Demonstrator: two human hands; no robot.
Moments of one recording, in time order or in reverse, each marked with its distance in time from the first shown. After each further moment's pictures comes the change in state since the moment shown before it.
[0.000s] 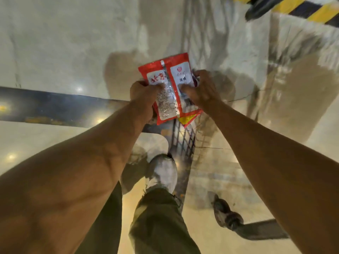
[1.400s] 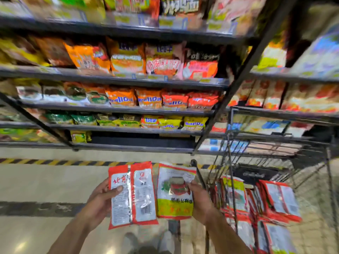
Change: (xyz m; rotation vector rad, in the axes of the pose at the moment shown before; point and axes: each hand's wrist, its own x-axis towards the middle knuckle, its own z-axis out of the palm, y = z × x) left_hand -0.773 0.310 -0.291 -0.055 -0.450 0.442; right_hand -0.671 -0.279 -0.370 1.354 -0.257 -0.071
